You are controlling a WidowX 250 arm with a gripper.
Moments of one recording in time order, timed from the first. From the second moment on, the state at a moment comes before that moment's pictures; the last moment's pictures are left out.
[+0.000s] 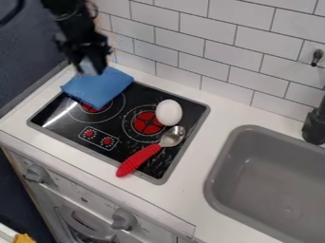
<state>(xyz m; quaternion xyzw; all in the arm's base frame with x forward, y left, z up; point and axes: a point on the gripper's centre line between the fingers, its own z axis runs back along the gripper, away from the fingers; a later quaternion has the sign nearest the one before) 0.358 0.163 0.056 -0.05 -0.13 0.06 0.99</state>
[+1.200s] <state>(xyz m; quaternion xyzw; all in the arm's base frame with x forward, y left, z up) 0.415 0.131 -0.031 0.00 -0.05 0.04 1.00</state>
